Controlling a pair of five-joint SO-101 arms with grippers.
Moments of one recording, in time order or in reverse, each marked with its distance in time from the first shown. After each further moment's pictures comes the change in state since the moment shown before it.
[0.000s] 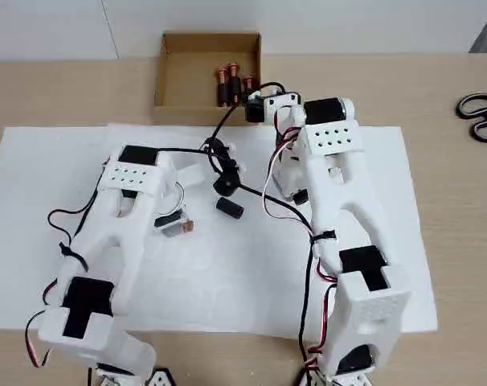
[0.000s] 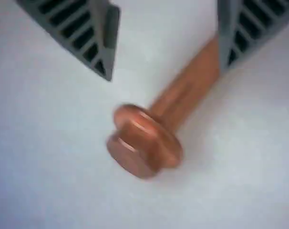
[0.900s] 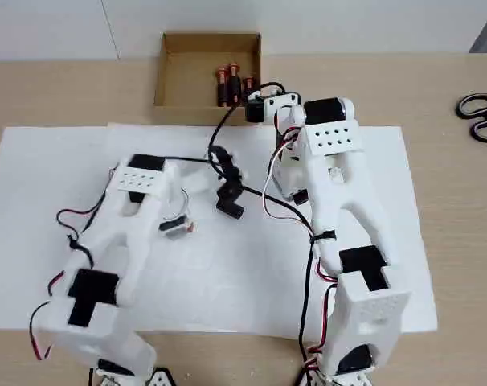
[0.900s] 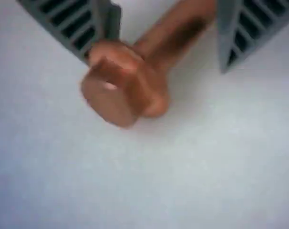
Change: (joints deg) left arm 1.2 4.8 4.0 -8.8 -0.7; right arm 0.0 0.0 0.0 0.0 0.0
